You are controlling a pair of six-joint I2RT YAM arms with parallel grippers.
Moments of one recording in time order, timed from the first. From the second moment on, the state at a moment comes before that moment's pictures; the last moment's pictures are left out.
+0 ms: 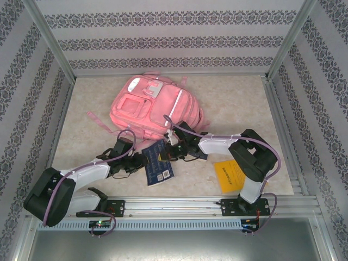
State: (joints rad) left arm -0.45 1.22 0.35 -0.10 0.36 -0.96; right arm 0.76 1.78 0.90 -0.06 -0.70 0.74
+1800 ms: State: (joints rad) left arm -0.46 1.10 0.35 0.86 0.92 -1.34; right arm 0.54 1.09 0.58 0.27 -0.97 0.97
